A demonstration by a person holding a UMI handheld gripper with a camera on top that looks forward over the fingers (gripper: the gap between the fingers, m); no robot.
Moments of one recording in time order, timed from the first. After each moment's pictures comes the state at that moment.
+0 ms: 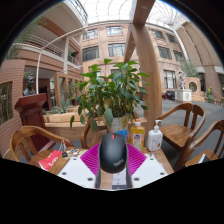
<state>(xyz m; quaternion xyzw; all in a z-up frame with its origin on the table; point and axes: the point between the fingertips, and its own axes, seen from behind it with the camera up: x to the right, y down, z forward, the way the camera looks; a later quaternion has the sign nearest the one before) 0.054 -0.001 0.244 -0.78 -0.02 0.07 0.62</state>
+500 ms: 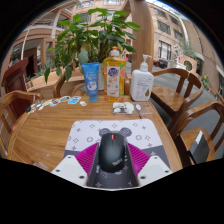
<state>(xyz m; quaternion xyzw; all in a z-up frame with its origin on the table) 0.156 0.036 -0.009 -0.90 -0.01 0.00 0.43</state>
